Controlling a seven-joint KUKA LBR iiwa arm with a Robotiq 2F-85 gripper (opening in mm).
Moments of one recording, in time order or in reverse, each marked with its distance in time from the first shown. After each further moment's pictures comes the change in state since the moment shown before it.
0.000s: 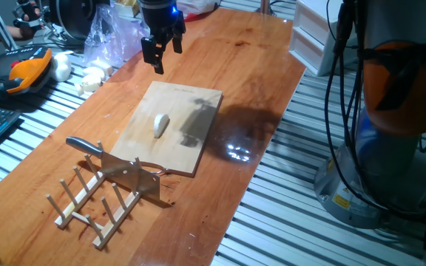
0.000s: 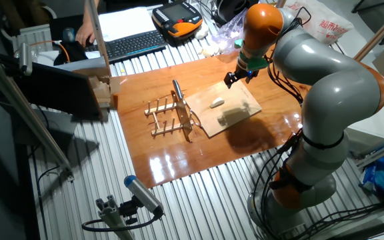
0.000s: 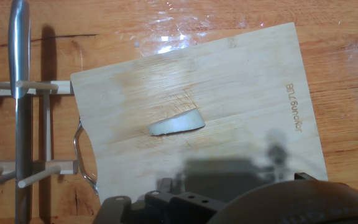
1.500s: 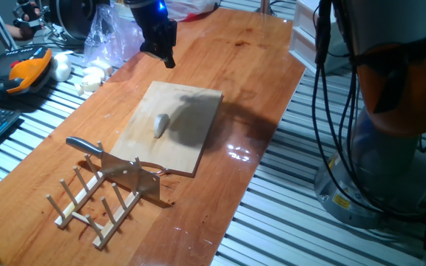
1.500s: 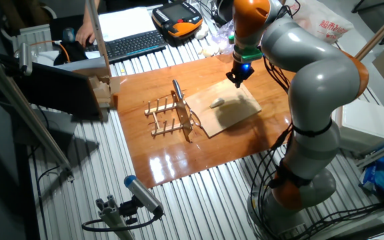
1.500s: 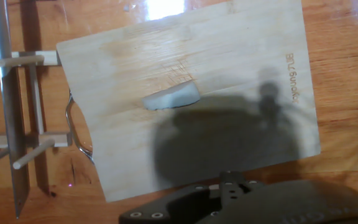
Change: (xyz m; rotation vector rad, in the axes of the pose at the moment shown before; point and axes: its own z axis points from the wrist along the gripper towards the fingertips) arm 0.000 0.000 0.000 0.026 0.195 0.002
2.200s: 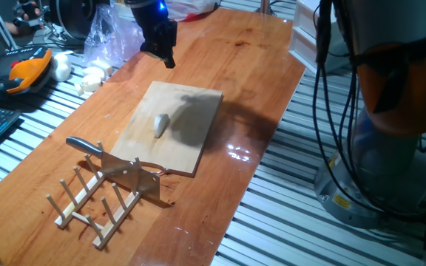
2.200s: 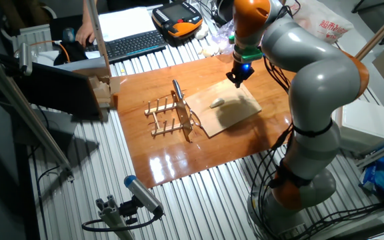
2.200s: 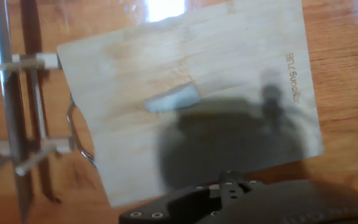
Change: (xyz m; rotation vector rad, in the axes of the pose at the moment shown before) arm 0.000 0.000 0.000 -0.052 -0.053 0.064
